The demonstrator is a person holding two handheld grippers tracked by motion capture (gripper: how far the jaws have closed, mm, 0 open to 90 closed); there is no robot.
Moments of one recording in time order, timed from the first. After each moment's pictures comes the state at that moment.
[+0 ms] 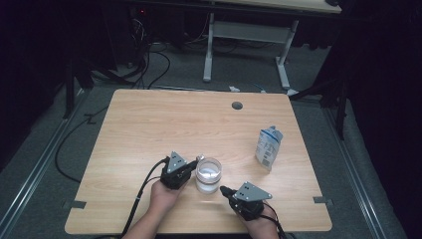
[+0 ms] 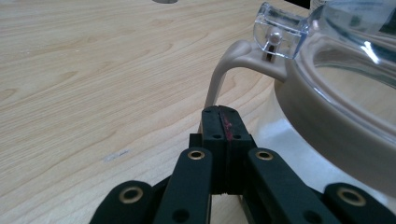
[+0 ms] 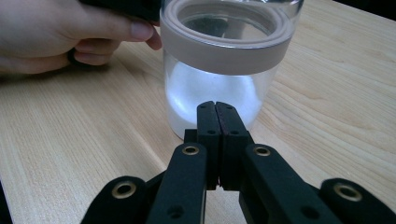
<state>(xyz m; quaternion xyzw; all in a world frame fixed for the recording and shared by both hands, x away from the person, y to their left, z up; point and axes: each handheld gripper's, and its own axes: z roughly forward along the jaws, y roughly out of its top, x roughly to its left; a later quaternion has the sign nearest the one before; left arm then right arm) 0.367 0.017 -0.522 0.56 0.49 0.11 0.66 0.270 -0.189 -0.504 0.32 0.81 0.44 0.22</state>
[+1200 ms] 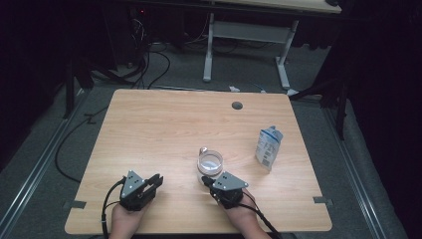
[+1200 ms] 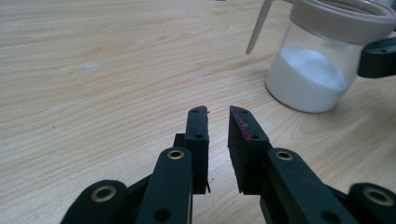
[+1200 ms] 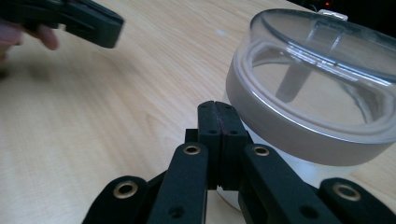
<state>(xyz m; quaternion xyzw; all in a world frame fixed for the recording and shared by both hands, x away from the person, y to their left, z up) 0.311 0.116 -0.521 0.51 0.52 0.15 0.67 0.305 -0.139 -0.504 0.29 0.81 0.45 0.23</state>
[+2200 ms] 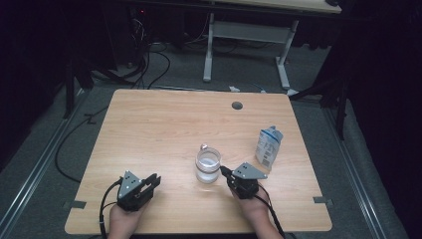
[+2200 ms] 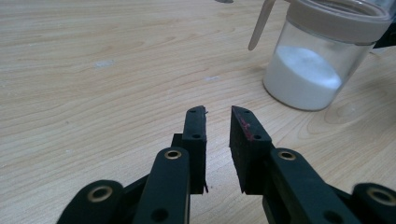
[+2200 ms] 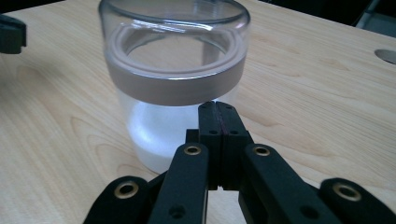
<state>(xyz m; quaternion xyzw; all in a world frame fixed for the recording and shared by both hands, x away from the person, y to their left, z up) 0.311 0.121 -0.519 0.49 0.52 0.15 0.68 0.322 -0.183 -0.503 0.37 0.77 0.45 0.25</state>
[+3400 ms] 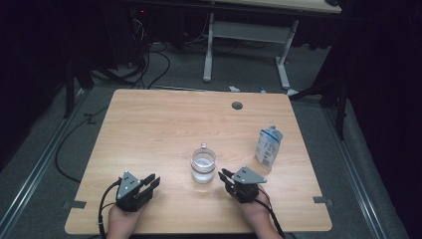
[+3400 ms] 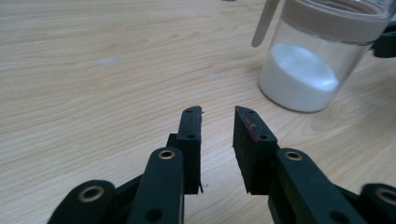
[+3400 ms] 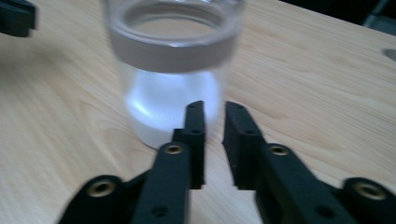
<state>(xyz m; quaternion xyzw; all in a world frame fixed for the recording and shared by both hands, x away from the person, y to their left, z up) 0.311 0.132 -0.523 0.51 0.52 0.17 0.66 0.314 -0.188 -0.508 0.36 0.78 0.44 0.26</state>
